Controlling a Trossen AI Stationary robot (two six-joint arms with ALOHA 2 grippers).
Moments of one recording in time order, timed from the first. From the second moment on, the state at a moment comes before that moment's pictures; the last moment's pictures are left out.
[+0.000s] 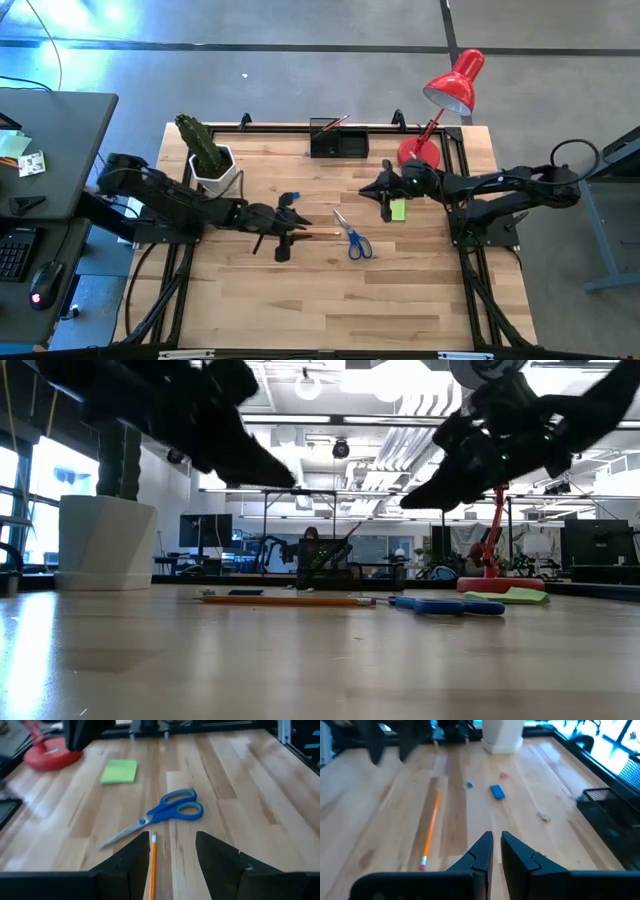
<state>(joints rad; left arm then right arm) -0.07 1.47 0.60 0.42 -0.18 -0.01 -0.29 1.24 0.38 0.48 -0.21 -0.07</state>
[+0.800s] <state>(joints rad) 0.05 1.91 0.98 0.01 0.01 0.04 -0.18 1.24 0.31 0.57 -0.17 -0.09</state>
